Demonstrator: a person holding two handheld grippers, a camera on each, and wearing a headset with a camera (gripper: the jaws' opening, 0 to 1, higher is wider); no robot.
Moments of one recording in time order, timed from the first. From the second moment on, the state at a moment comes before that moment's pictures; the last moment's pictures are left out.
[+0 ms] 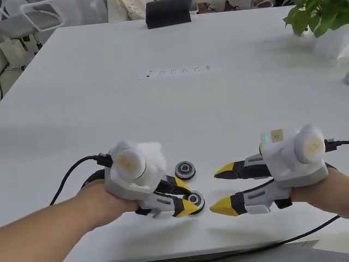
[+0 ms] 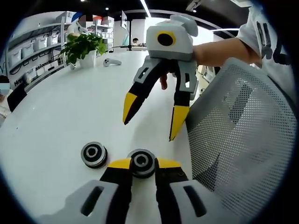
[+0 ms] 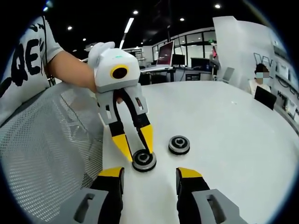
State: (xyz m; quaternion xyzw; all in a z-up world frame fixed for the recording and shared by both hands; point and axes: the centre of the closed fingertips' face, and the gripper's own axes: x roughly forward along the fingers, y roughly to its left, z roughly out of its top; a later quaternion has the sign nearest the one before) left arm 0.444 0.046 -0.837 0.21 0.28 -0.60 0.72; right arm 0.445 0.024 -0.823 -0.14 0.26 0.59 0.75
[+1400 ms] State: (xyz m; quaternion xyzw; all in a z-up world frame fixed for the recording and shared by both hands) left arm 0.447 0.048 -0.839 0.22 0.27 -0.56 0.75; right arm 0.442 0.052 -0.846 -0.10 0.27 0.59 0.75
